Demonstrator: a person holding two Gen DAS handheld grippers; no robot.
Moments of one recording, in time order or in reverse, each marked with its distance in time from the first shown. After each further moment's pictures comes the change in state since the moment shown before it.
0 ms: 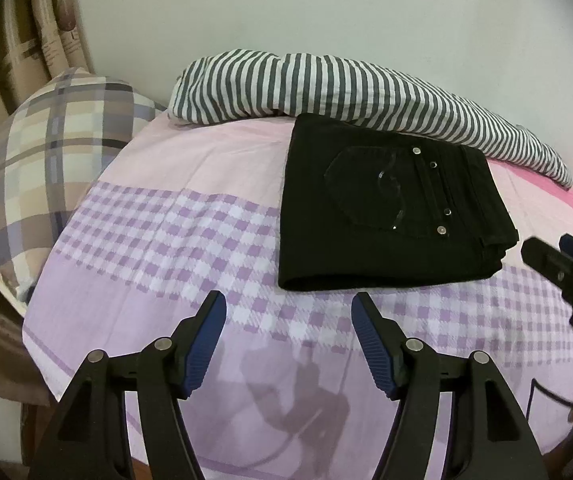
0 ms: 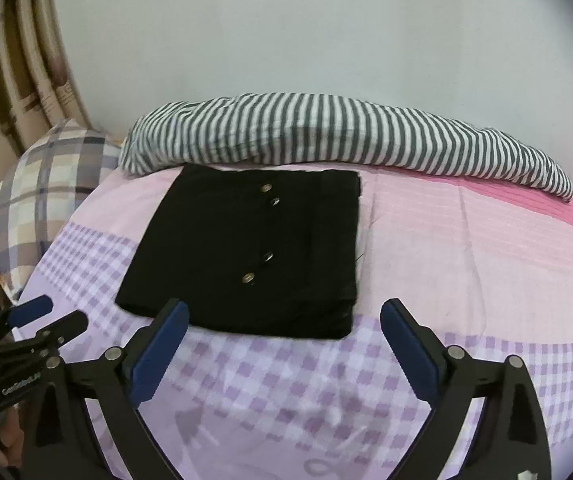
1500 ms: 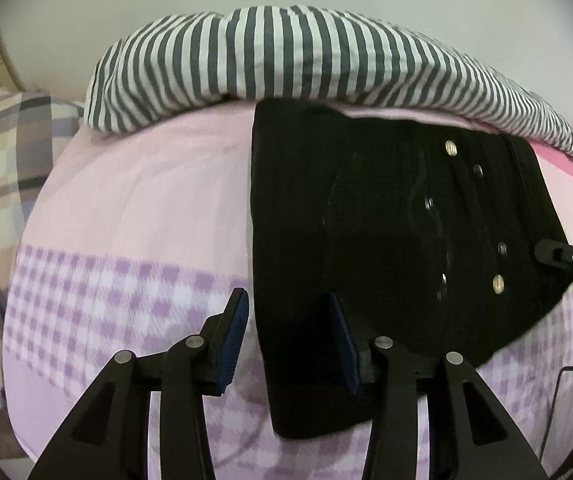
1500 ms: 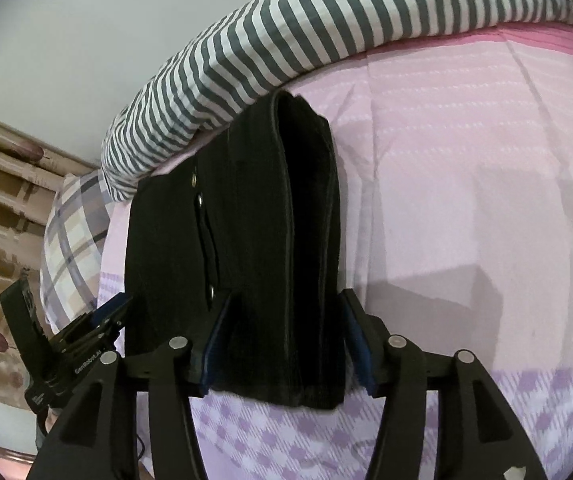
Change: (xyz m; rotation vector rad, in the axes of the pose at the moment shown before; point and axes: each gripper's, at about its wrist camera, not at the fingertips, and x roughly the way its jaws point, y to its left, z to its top) left arm 0.126 -0.010 0.079 0.131 0.161 -0.082; right arm 0.122 -0.103 0.027 0.401 0.326 0.326
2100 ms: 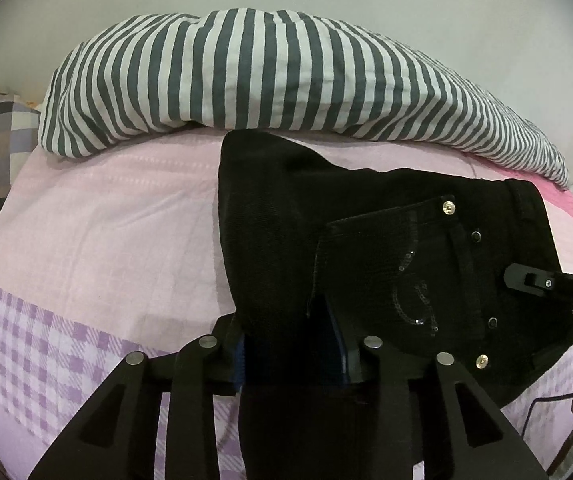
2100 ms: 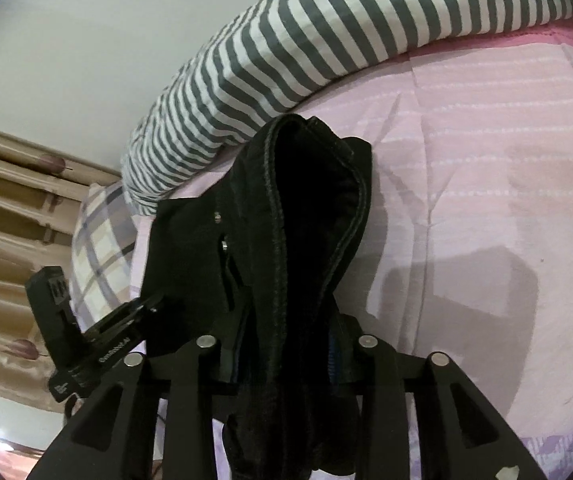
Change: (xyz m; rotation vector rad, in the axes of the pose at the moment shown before) left arm 0.029 0.000 0.056 -0.028 -0.003 -0.116; right arm 0.021 -0.003 0.039 0.030 0.032 0.129
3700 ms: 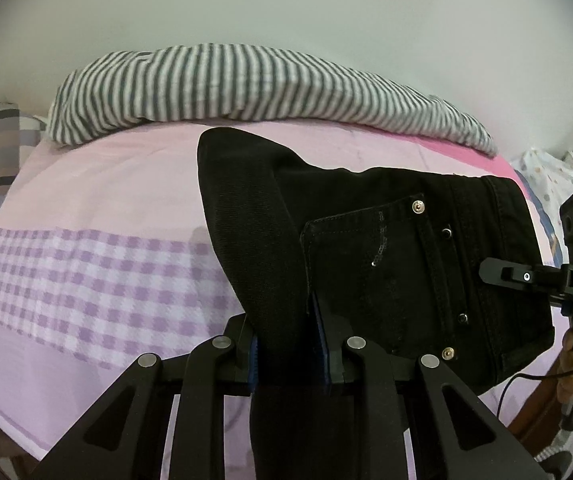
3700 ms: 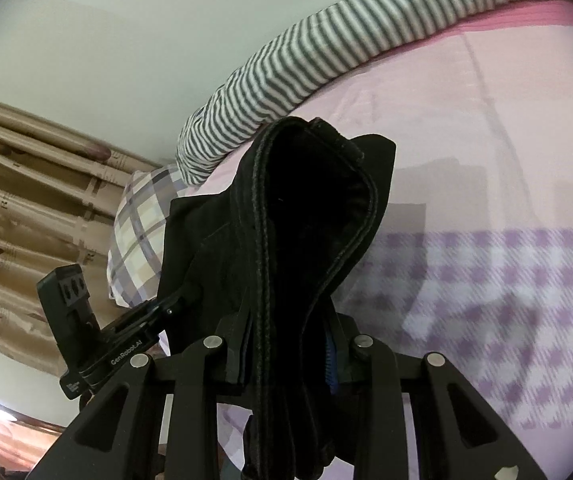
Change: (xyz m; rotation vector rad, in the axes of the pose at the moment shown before) left arm -0.111 -0.083 -0.103 0.054 -0.070 -0.098; right arm -0.107 0.000 -0.099 -0.037 -0.051 0.100
